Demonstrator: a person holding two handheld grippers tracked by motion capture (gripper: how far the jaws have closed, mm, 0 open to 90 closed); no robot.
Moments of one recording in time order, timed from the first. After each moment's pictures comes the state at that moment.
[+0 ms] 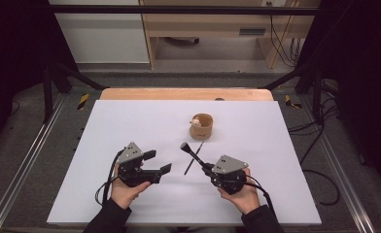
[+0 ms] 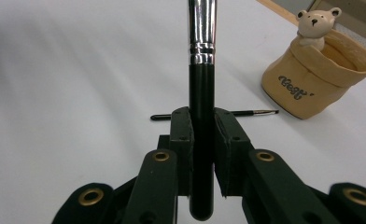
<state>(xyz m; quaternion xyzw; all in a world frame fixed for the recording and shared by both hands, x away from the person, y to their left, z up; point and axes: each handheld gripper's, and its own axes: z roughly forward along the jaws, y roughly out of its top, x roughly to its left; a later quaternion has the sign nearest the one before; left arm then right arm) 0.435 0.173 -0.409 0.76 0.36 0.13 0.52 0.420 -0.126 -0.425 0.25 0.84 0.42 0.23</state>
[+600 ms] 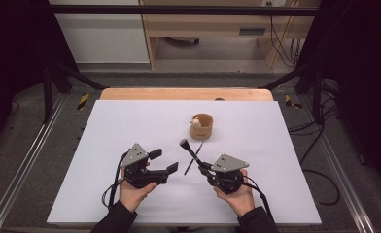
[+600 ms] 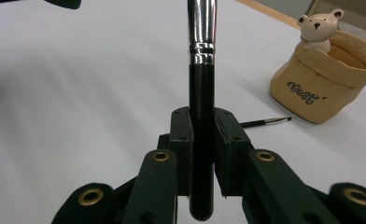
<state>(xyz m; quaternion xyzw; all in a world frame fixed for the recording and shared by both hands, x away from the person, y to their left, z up) 0.429 0.155 -0.409 0.73 0.36 0.13 0.57 0.421 -0.120 -0.428 0.29 0.82 0.46 0.21</state>
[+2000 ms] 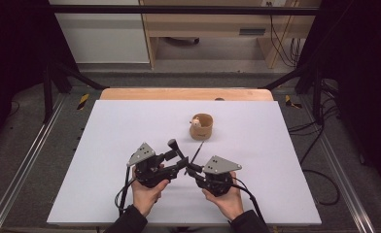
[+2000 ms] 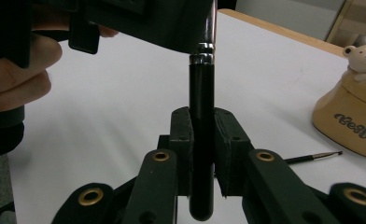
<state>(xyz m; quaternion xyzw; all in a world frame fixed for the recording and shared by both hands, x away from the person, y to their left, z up) 0.427 0.129 -0.407 0.69 0.38 0.08 0.61 0.415 -0.093 -0.427 0.27 0.79 0.51 0.18</state>
